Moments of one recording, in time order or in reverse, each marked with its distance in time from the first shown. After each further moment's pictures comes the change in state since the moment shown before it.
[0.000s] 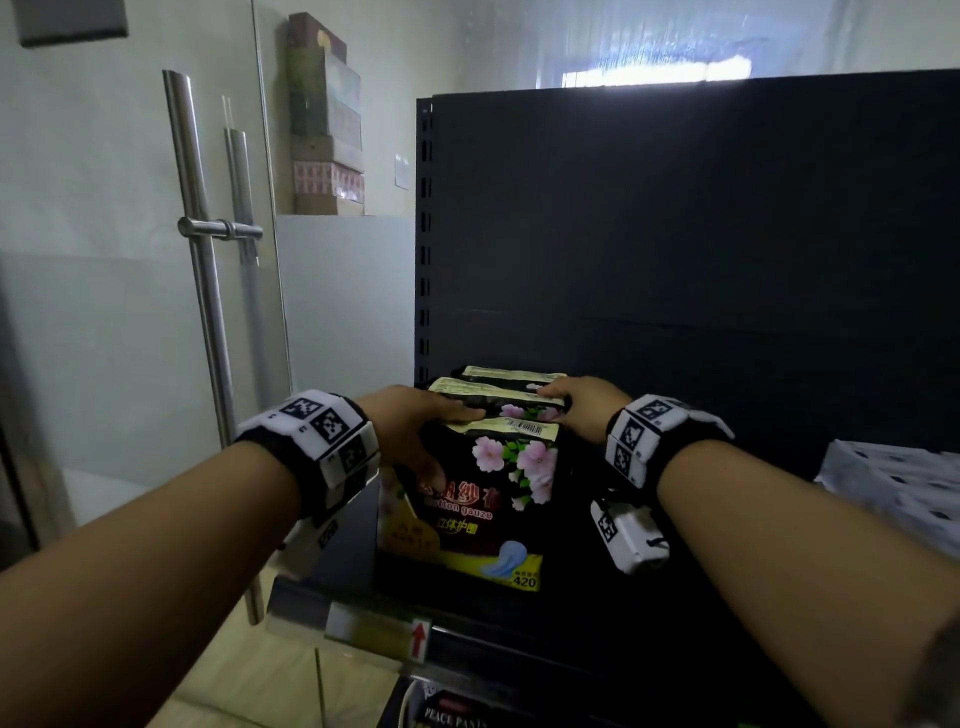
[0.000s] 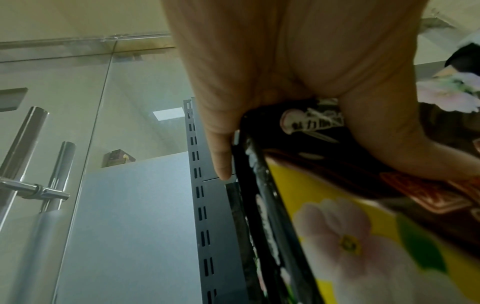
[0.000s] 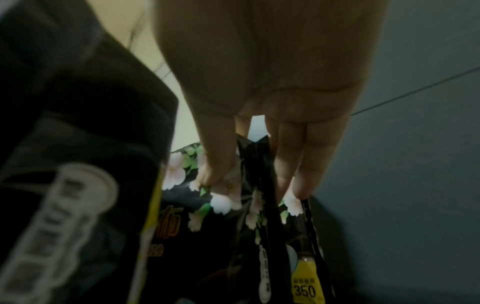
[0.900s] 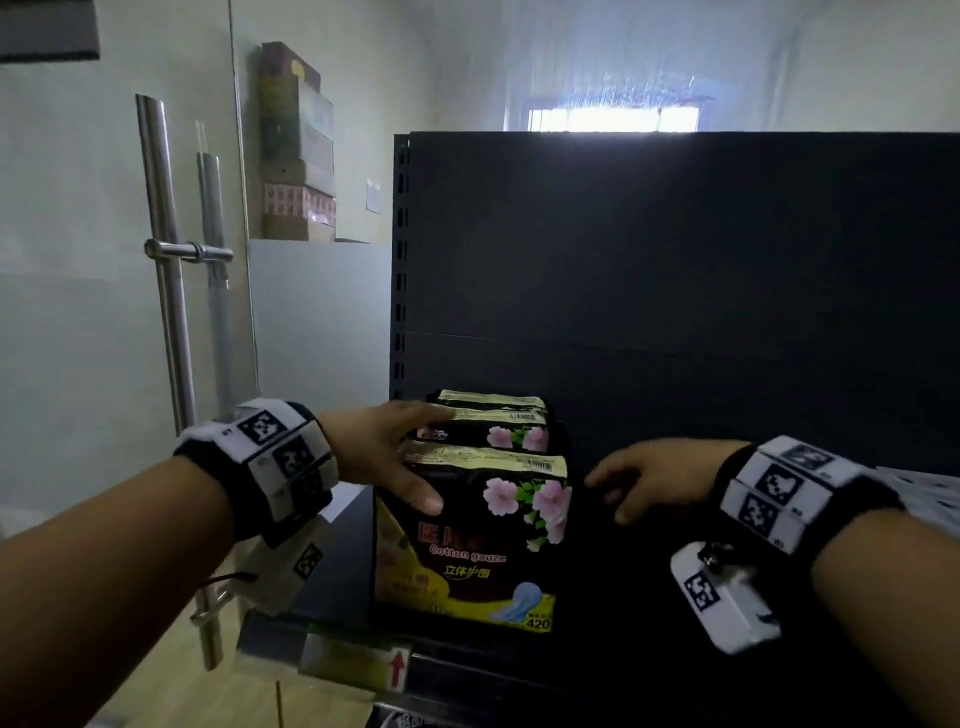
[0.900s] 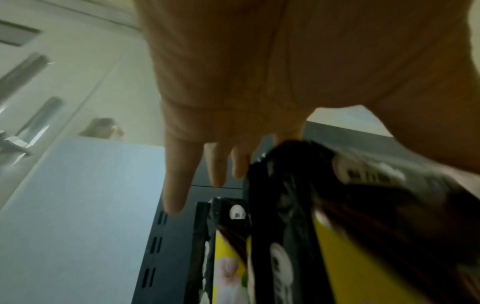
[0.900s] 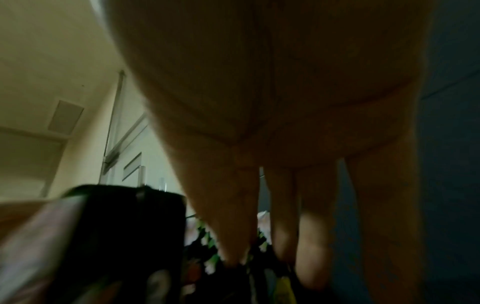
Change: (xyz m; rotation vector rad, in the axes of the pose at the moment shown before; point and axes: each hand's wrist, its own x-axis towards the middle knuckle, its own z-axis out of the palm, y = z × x) left_hand -0.024 0.012 -0.022 -0.231 -0.115 -0.009; right_hand -0.098 0.025 -0.051 0.086 -0.424 0.196
